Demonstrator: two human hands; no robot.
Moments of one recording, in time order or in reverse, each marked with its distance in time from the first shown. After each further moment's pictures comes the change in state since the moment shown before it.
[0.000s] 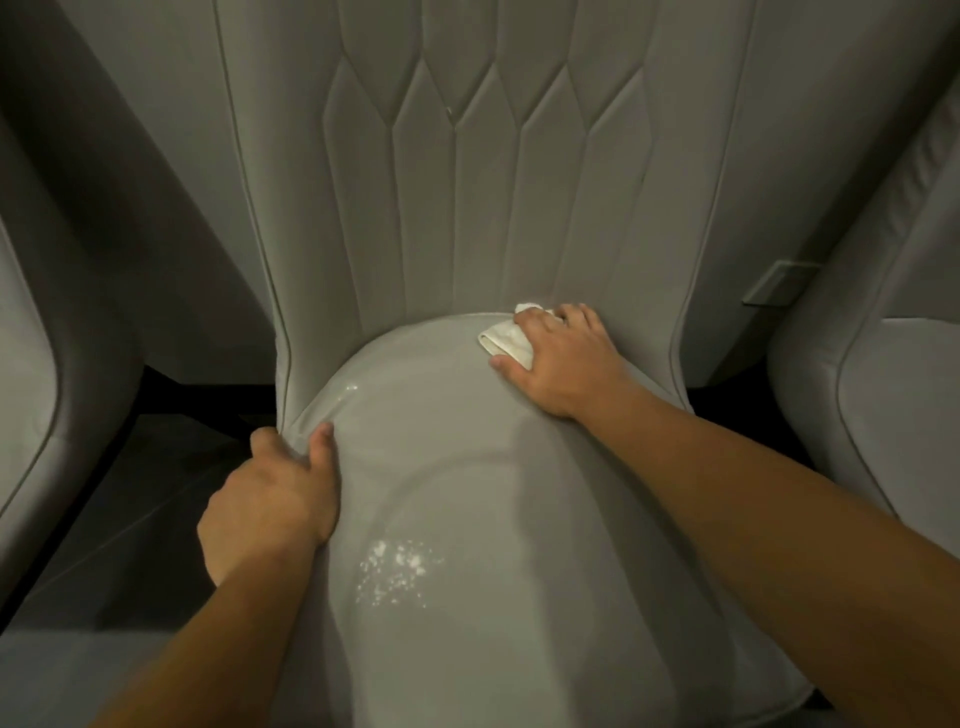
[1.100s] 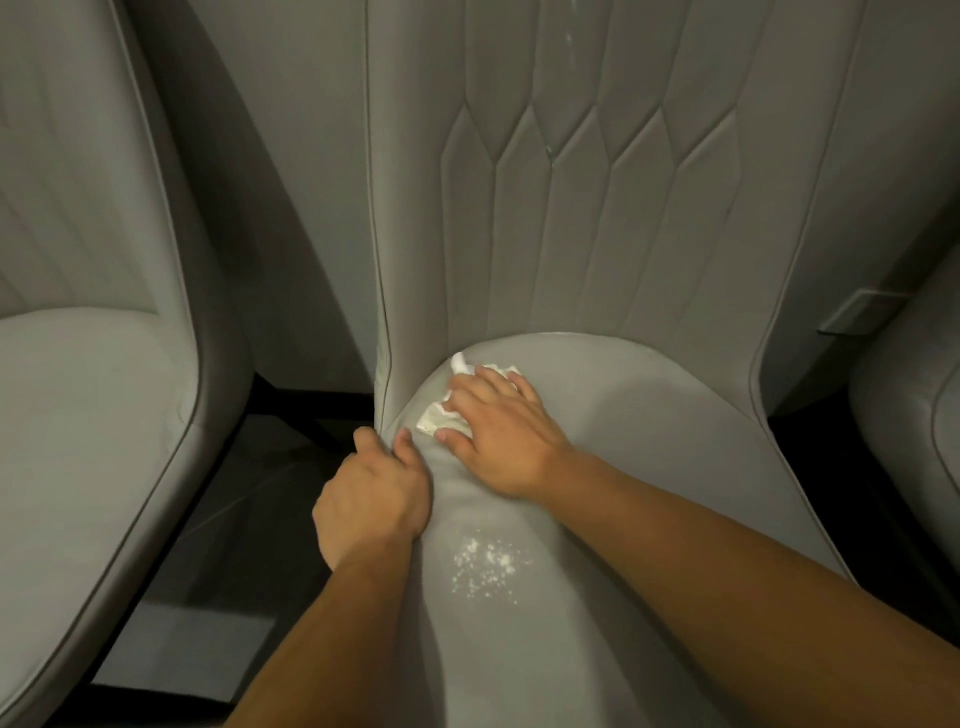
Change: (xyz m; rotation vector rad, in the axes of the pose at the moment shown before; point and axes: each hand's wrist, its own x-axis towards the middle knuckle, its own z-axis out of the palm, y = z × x) left_hand 0.001 -0.002 0.004 -0.111 0.021 -0.019; right_hand -0.022 -0.150 0.005 0.317 -0.054 -0.307
